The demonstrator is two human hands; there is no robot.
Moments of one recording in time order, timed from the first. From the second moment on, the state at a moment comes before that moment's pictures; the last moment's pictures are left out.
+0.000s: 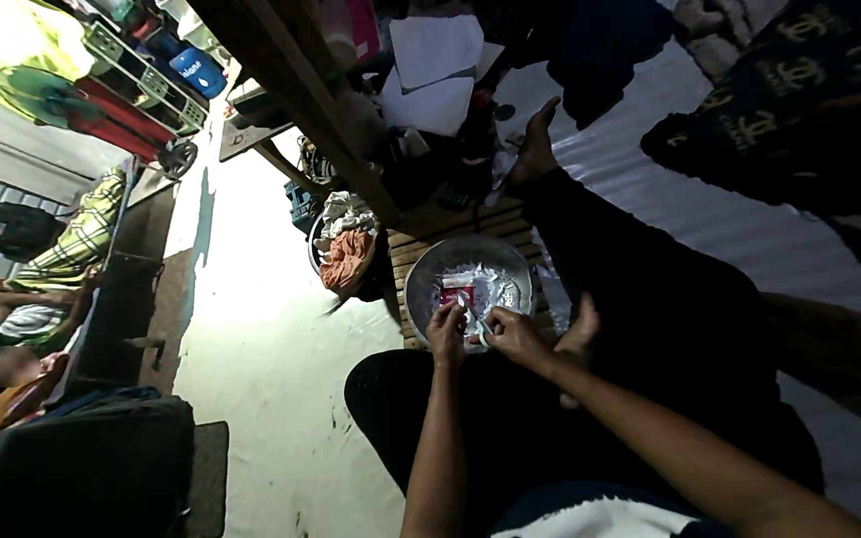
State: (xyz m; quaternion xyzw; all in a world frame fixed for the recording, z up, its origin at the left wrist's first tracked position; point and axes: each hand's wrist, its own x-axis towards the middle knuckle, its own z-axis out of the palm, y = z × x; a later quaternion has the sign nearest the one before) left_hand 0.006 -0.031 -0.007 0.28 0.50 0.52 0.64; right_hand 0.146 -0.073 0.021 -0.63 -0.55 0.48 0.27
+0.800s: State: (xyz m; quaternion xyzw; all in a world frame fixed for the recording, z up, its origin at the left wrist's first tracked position) left_hand 0.005 -0.034 -0.006 0.28 0.48 0.54 0.63; right_hand 0.145 -0.077 0.026 -0.62 -0.56 0.48 0.26
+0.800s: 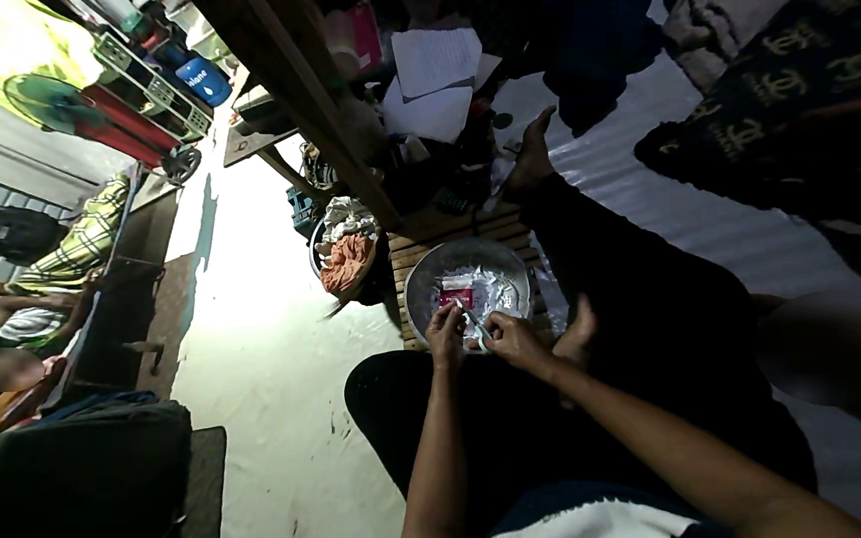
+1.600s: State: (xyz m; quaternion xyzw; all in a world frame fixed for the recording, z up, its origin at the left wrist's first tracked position) left_hand 0.008 -0.031 -0.012 0.36 0.47 0.54 0.59; right_hand 0.157 -0.077 0.030 -0.63 -0.59 0.46 0.20
